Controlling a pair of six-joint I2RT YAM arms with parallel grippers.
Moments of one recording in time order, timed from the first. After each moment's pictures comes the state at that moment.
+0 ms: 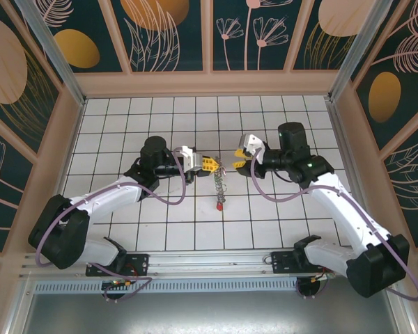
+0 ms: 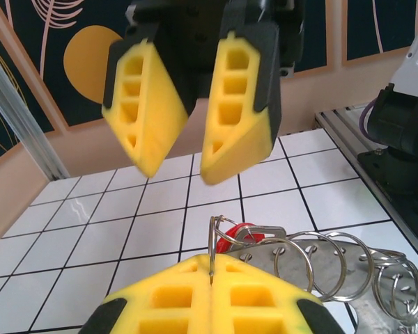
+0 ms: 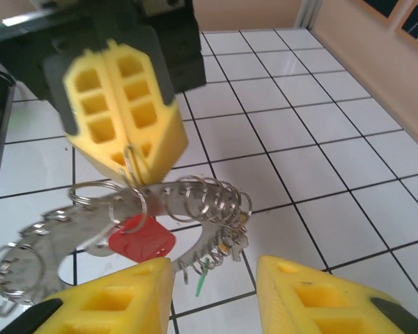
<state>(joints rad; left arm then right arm) -0.60 1.39 0.74 0.50 0.92 0.36 0.42 1.10 0.96 -0.46 -0.76 -0.60</state>
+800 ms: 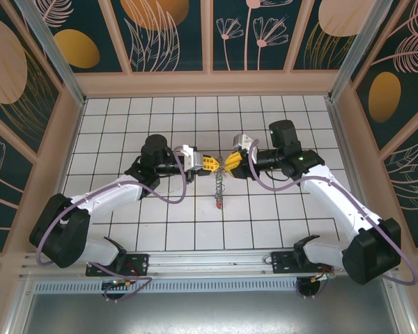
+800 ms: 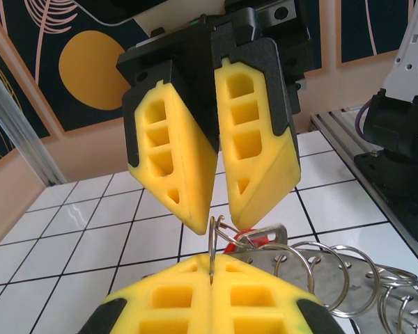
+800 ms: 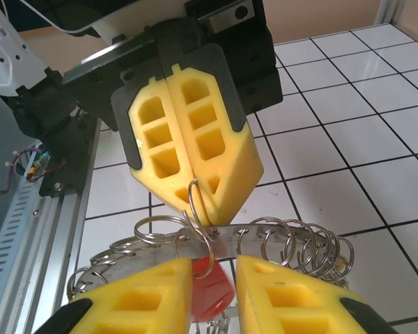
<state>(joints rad) -0.60 1.40 0.77 0.49 0.94 0.36 0.45 1.21 0.99 -0.47 -0.94 -0.51</state>
